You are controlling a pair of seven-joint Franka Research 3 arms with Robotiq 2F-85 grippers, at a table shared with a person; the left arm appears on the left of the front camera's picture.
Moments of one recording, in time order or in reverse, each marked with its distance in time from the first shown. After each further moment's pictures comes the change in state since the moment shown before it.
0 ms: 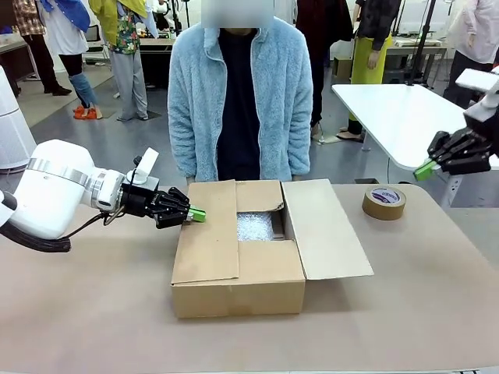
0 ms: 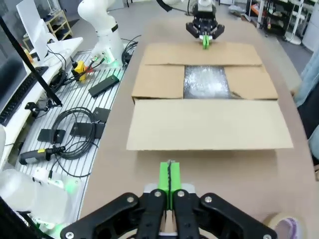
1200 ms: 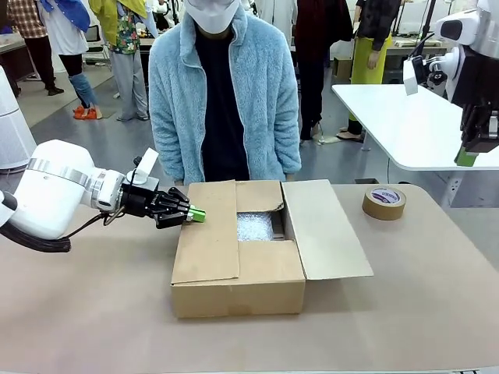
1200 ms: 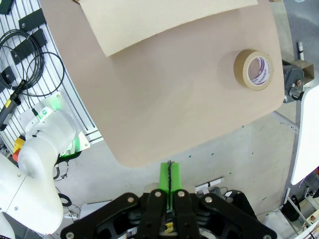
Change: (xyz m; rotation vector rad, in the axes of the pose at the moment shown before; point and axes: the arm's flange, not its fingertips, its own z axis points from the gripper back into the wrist) left arm -0.001 0.000 0.000 0.000 0.000 0.001; right arm 0.193 0.112 -0.035 -0.472 1.030 -0.280
